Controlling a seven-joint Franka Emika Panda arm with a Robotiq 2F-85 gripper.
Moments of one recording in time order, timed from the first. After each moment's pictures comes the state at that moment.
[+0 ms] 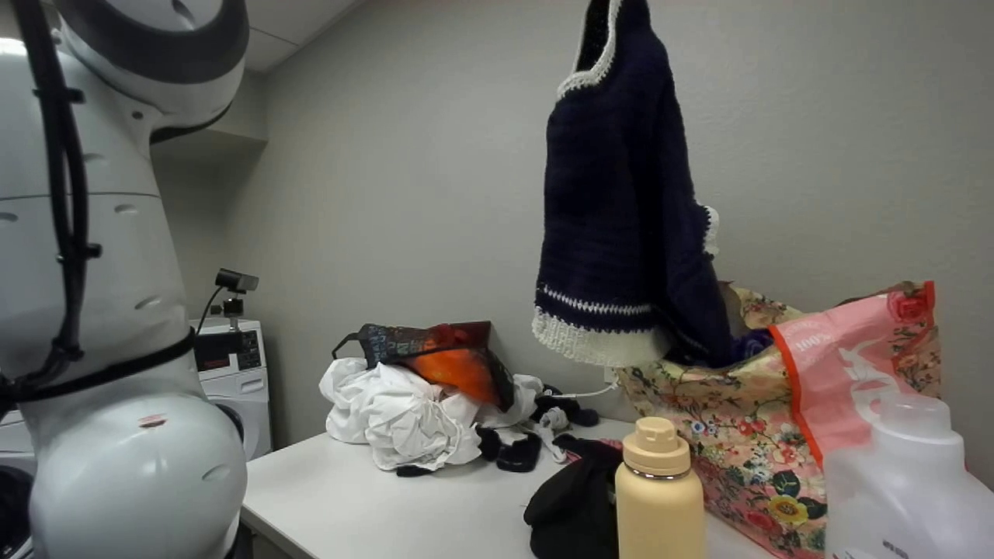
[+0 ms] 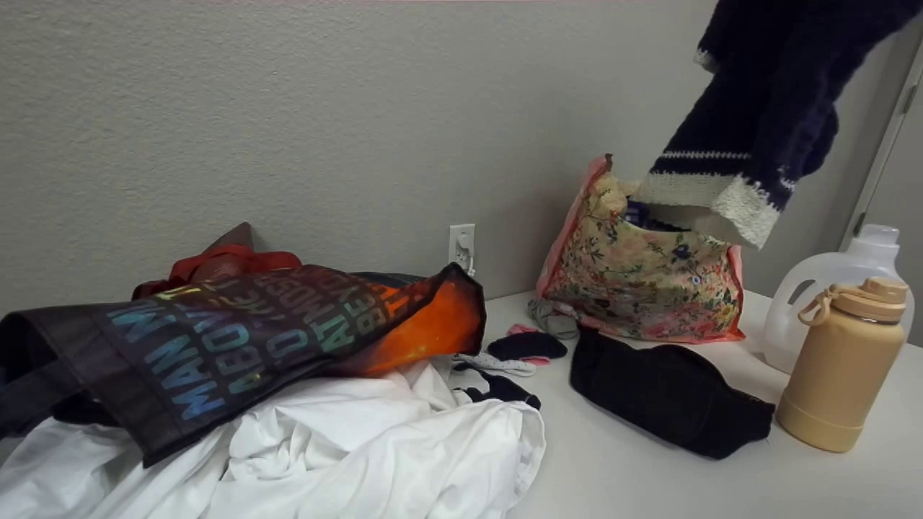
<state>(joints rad) -0.11 -0.16 -0.16 -1.08 -0.23 1.92 0.93</state>
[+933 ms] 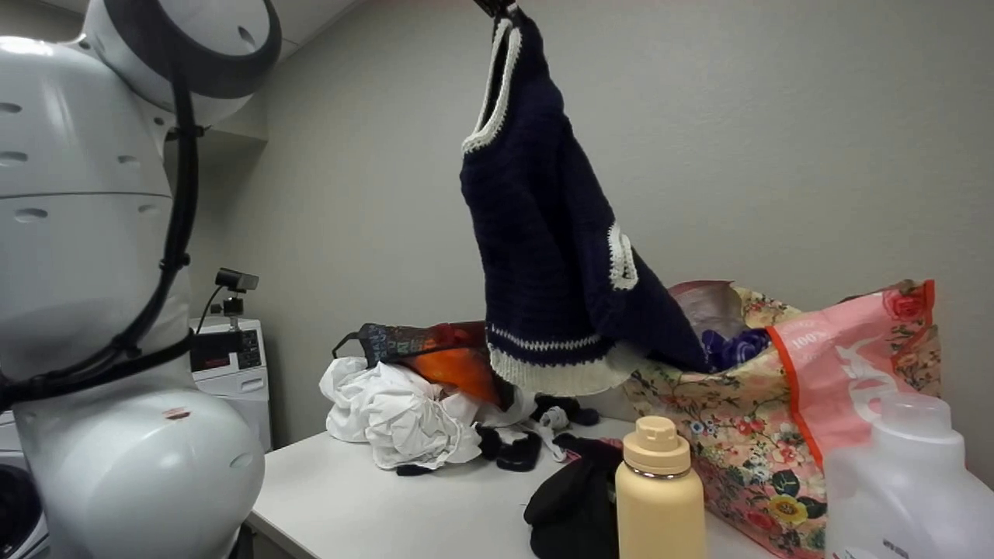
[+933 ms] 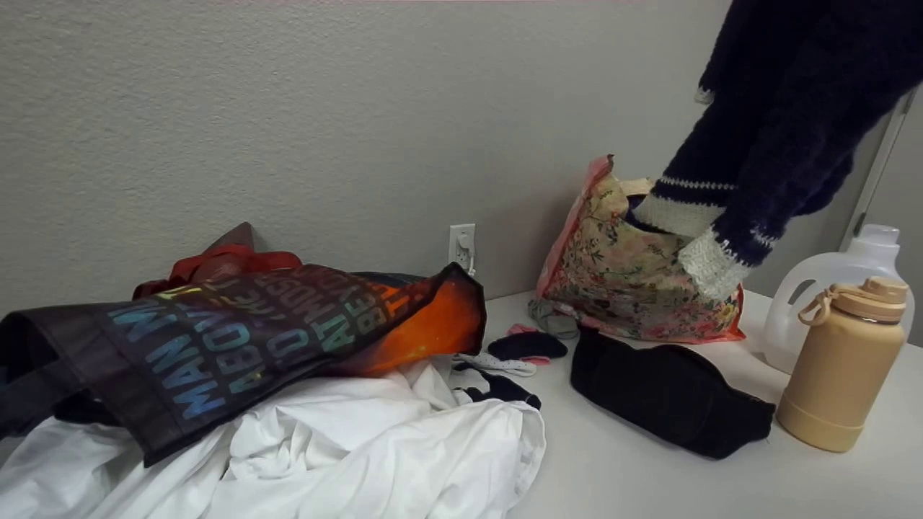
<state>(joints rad) 0.01 -0.12 -0.06 -0.85 -0.17 1.33 0.52</state>
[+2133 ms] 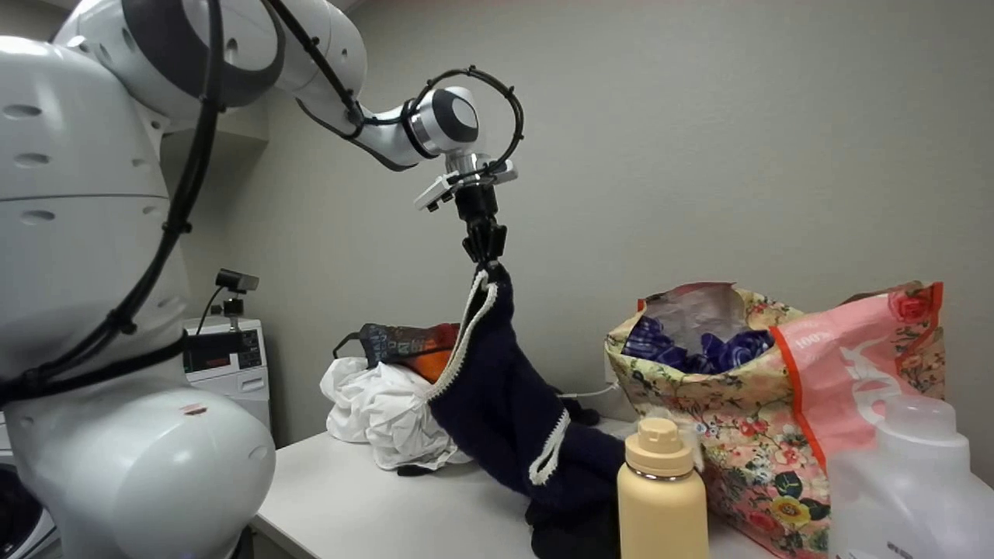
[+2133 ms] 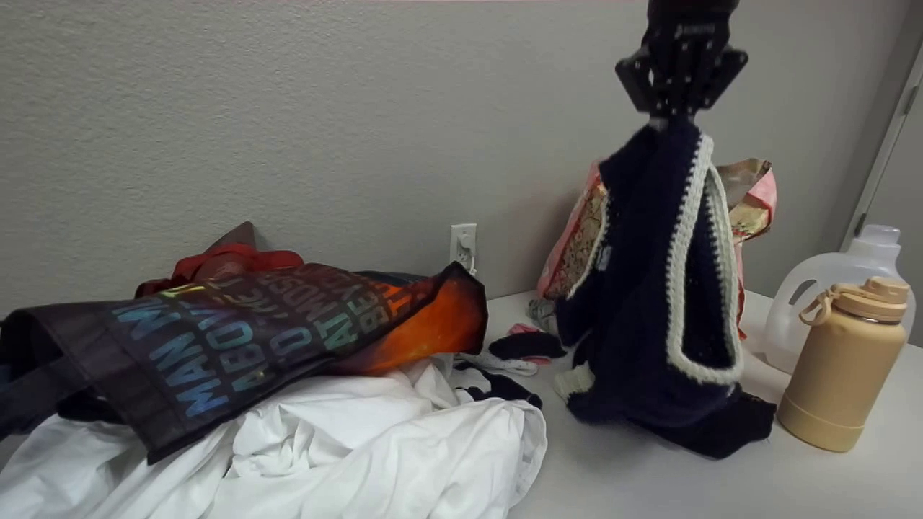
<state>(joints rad) 0.11 -0.14 0.06 -1.80 -0.15 1.68 0.52</state>
